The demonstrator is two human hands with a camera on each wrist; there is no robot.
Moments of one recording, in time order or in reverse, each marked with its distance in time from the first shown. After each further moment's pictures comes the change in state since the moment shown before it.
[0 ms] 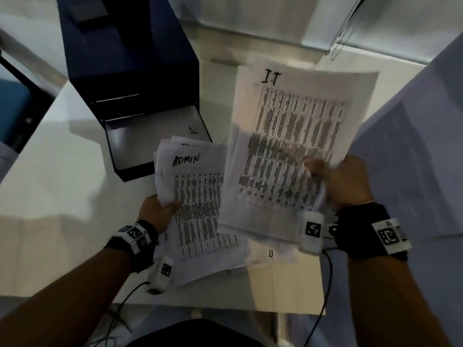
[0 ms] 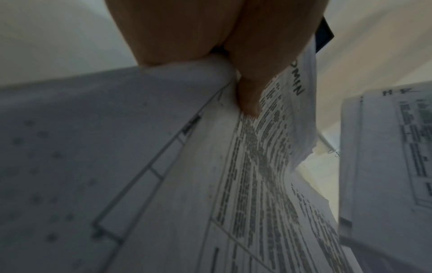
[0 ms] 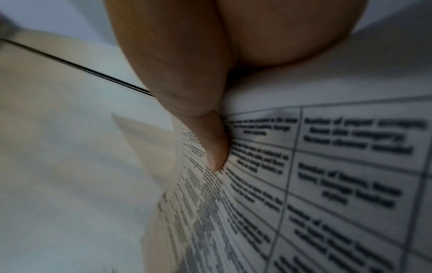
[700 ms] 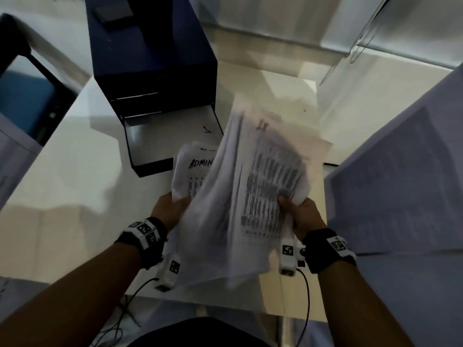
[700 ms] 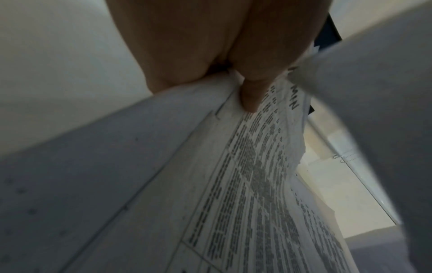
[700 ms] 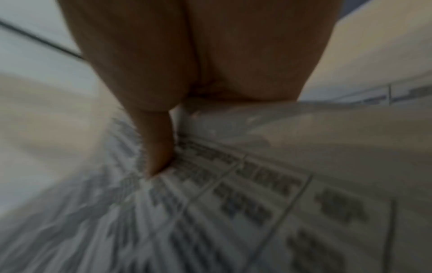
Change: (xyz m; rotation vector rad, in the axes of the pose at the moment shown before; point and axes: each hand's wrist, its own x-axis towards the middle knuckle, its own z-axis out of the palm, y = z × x) left_hand -0.001 -0.004 -0.002 -0.116 -0.072 -0.087; right_hand -0.026 0.109 0.082 0.495 -0.331 0.352
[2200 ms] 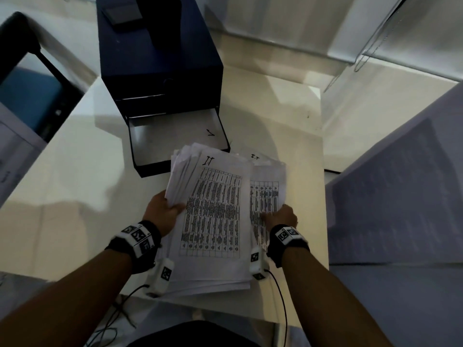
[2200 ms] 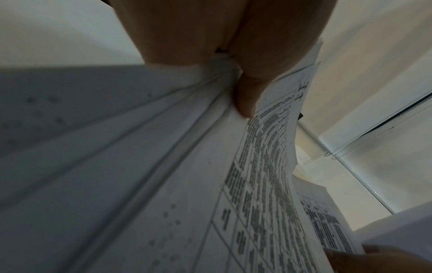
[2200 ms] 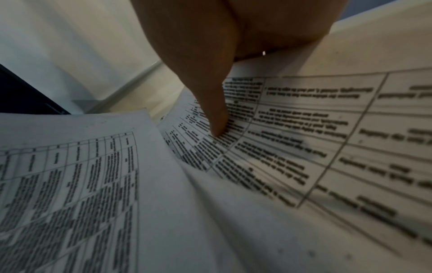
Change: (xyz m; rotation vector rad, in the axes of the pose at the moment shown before) left_hand -0.014 0.005 -0.013 0.099 0.109 0.132; right_hand 0.040 0.038 0.042 -0.867 0.389 0.220
